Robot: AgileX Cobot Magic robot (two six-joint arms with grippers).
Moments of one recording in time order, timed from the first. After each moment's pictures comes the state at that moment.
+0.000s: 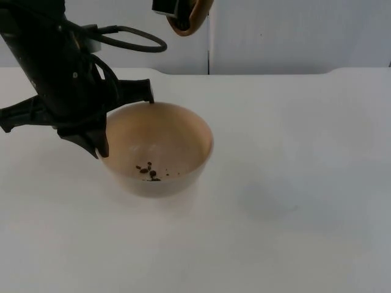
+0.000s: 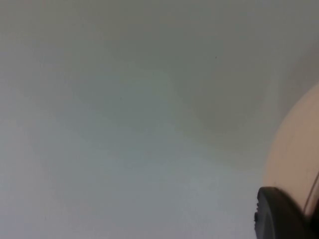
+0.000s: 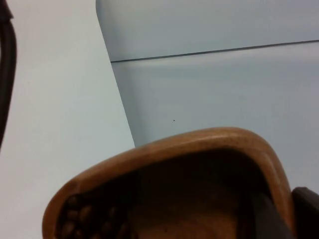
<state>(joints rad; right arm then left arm) 1.04 2.19 -2.19 -1.02 1.23 -0.13 -0.36 1.83 -1.16 -0.06 0.76 -0.49</state>
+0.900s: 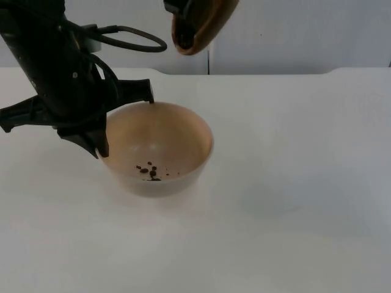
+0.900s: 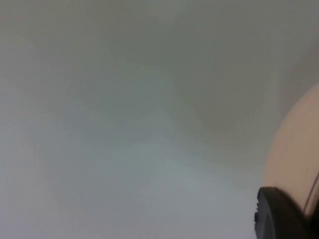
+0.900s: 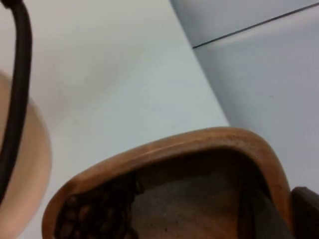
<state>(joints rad) 0.90 2.15 -2.19 -0.63 1.22 -0.11 -0.36 1.83 -1.16 -0.06 0.76 -0.49</state>
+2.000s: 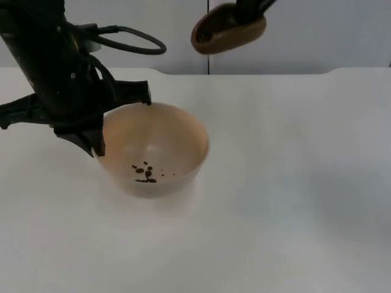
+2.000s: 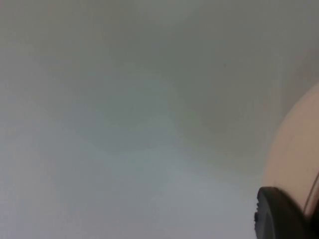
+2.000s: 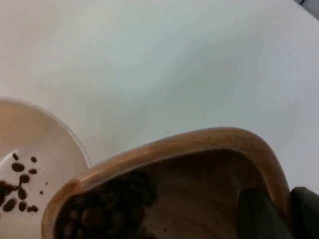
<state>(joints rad) 0.55 2.15 -2.11 0.05 1.09 -0.21 -0.35 1.83 -1.16 -0.02 0.76 -0.50</state>
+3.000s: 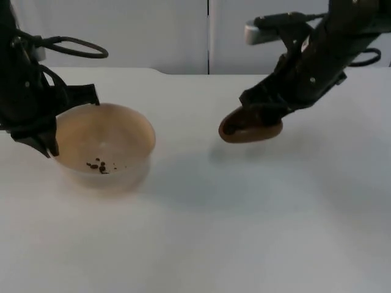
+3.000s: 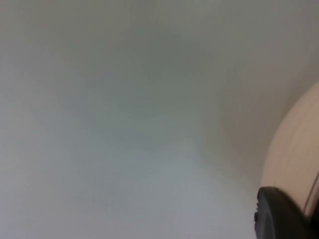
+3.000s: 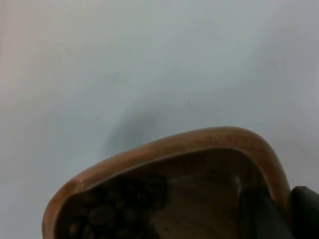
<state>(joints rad) 0.46 2.15 -1.50 0.11 0.47 -0.12 -0.16 1.91 -1.16 0.00 0.67 -0.50</state>
